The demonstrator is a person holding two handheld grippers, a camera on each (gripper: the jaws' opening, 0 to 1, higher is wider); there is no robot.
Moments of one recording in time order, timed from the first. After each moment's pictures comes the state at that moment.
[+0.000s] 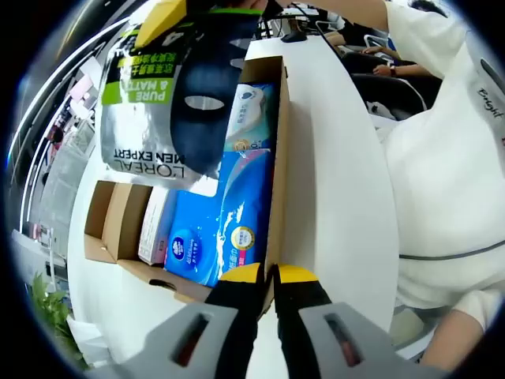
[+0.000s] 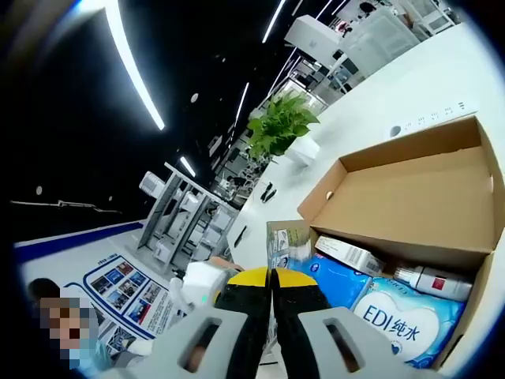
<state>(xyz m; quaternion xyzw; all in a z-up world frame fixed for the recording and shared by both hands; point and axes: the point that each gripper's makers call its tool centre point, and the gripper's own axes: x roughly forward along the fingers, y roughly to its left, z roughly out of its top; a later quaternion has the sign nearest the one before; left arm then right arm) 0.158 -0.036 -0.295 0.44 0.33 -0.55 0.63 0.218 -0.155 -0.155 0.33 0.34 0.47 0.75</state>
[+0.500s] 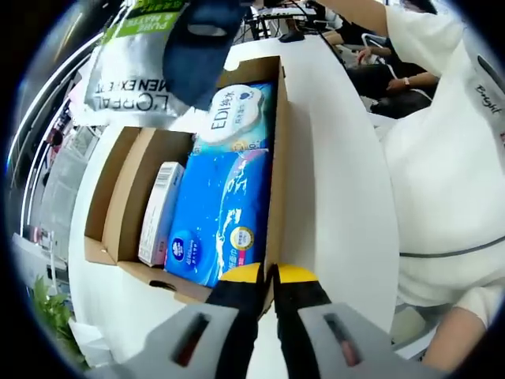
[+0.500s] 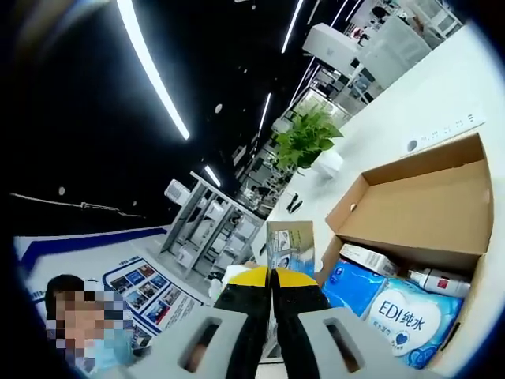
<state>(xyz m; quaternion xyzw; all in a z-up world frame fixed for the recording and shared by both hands) 0.158 -0.037 -0.294 0.45 0.32 -0.55 0.62 0.189 -0.177 -0.113 0.36 0.30 0.51 0.72</state>
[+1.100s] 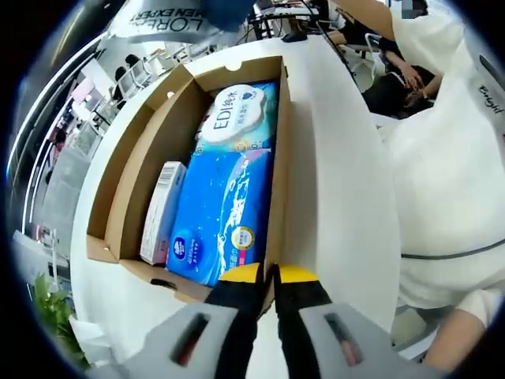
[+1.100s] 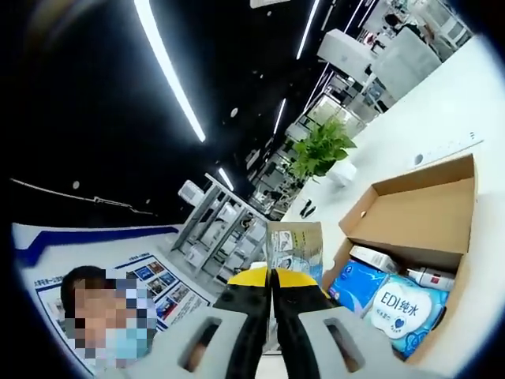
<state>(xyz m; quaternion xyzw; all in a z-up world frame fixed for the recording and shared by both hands) 0.159 -0.037 -0.294 0.45 0.32 -0.55 0.63 0.155 -0.209 -0.085 0.35 0.26 0.54 0.72</state>
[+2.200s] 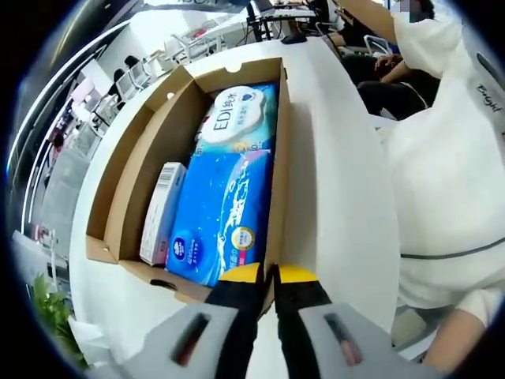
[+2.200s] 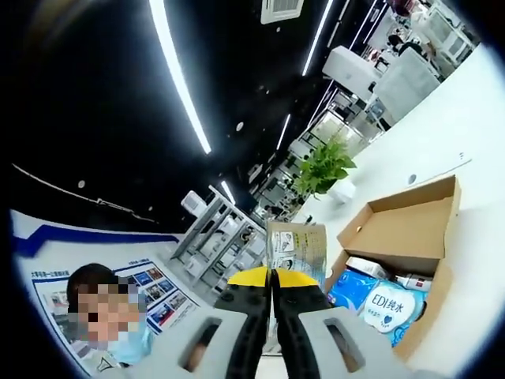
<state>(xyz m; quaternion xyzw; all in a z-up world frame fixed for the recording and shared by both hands) 0.159 -0.037 -0.294 0.44 0.32 -0.55 0.63 0.149 -0.254 -0.065 0.37 0.22 0.52 0.74</state>
